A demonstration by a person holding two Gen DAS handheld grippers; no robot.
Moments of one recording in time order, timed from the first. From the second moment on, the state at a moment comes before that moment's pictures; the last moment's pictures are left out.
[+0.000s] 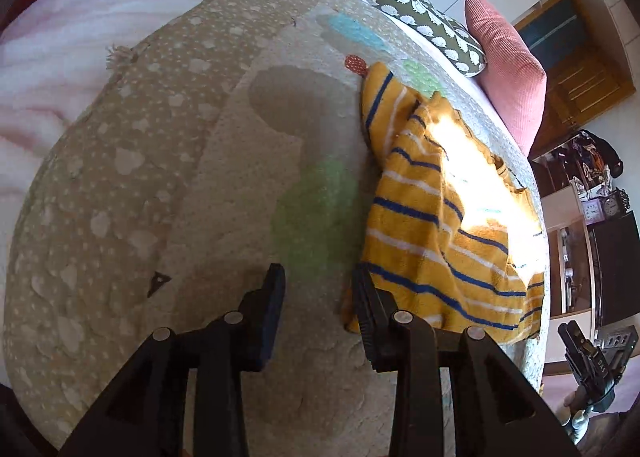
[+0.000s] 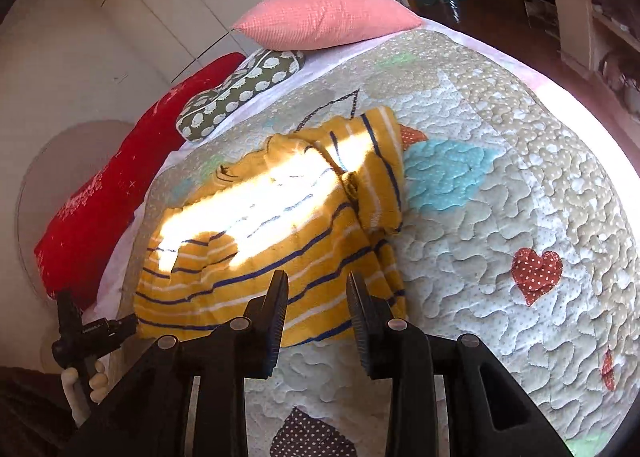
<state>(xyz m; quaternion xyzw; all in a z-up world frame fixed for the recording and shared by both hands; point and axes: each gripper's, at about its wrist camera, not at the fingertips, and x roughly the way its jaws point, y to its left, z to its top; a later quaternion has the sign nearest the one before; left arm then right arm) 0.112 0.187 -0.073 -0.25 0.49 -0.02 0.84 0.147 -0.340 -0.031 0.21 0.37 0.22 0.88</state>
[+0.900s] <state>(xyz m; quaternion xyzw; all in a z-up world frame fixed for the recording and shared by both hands) 0.294 0.138 -0.069 -0.20 0.53 -0.19 0.80 0.104 0.031 -0.072 -0.32 0.23 0.34 0.86</state>
